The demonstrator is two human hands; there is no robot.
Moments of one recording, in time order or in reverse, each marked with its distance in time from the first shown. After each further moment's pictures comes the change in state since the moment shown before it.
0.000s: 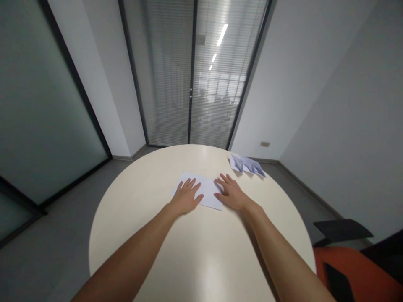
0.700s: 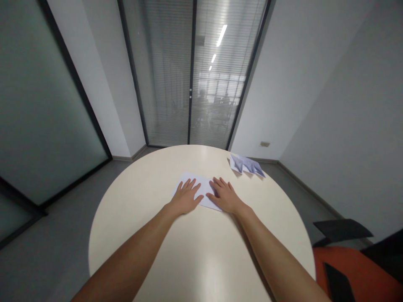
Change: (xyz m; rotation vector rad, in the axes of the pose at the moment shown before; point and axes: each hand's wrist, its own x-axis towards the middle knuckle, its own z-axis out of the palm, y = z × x) left_hand 0.003 -0.001 0.002 -0.001 -0.001 0.020; right_hand 0.002 -0.025 0.012 -0.025 -0.022 0.018
